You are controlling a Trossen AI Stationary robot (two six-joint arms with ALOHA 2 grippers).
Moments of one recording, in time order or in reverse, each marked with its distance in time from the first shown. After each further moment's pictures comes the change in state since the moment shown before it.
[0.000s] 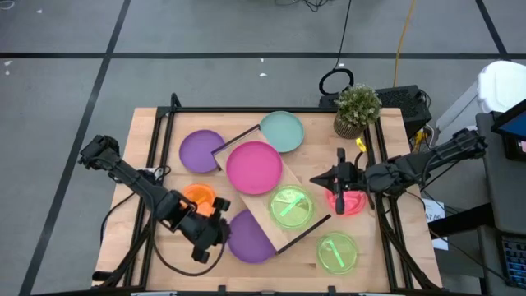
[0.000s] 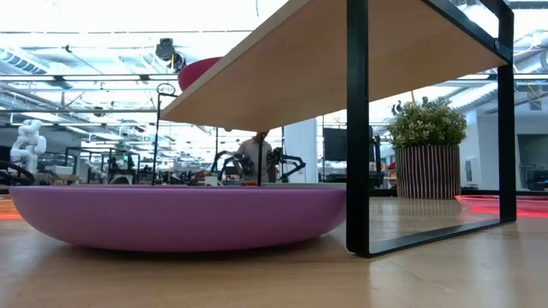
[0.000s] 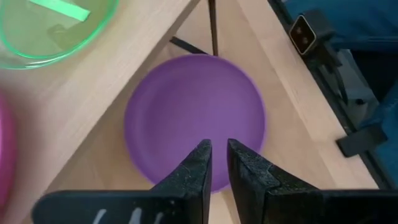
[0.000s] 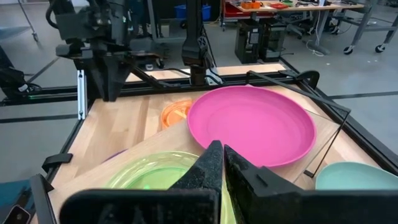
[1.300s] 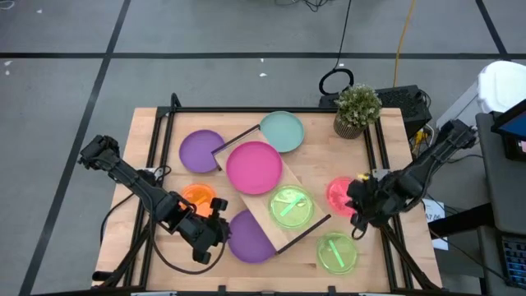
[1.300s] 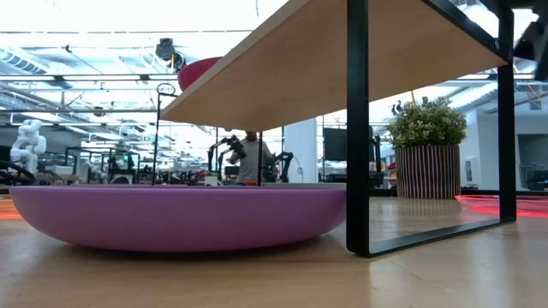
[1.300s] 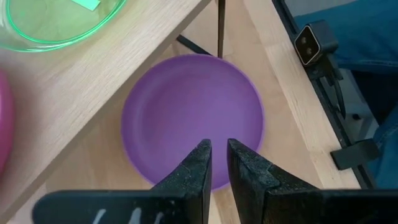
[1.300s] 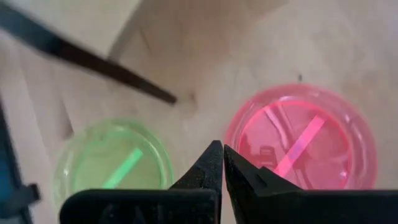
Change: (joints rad) left arm -0.015 0.000 0.000 0.001 -0.027 -0.104; right arm 0.343 0.056 -0.001 -0.859 -0.133 0.930
